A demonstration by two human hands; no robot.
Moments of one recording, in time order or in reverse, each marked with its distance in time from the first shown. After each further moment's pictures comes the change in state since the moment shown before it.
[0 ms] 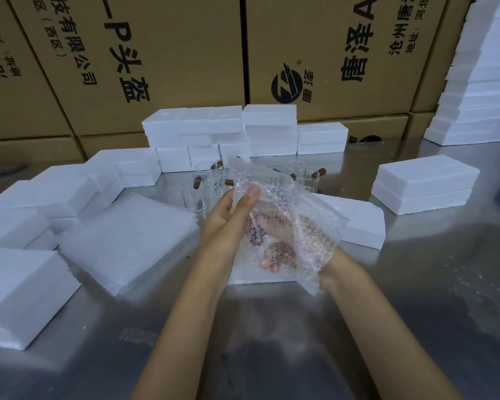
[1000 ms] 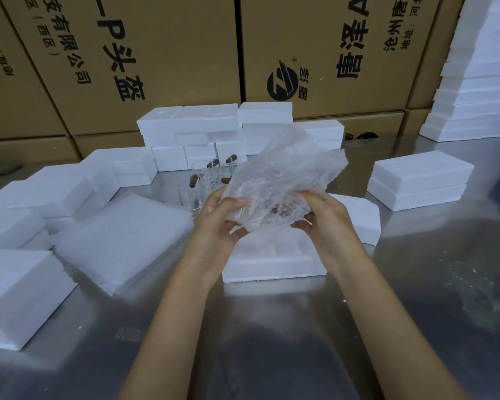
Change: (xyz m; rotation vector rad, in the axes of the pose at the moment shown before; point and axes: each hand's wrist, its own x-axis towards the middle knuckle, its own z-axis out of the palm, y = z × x) left_hand -0.003 0.011 -0.008 -0.229 -0.103 -0.105; right_hand 0.013 -0.024 -0.009 0.047 0.215 -0.332
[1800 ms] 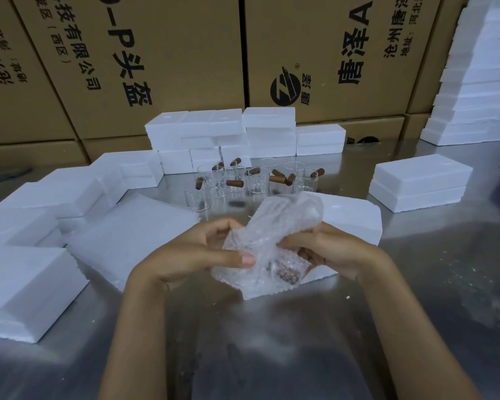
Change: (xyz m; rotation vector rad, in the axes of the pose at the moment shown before) left_hand -0.028 0.035 -0.046 0.640 -0.463 -0.138; right_hand -0.019 -0.007 -0.016 -0.526 -0.624 0.174
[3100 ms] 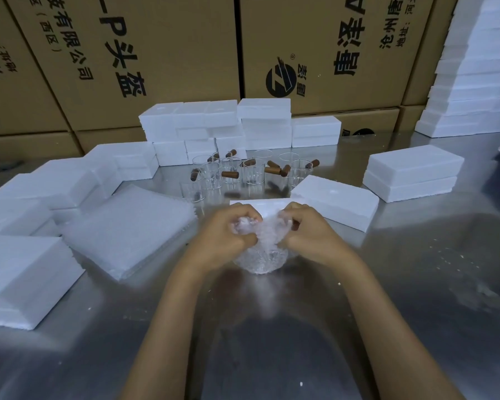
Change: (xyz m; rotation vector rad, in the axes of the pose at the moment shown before) left_hand 0.044 -0.023 0.035 0.349 0.414 0.163; right_hand 0.018 0.019 0.013 -0.461 0.378 -0.198
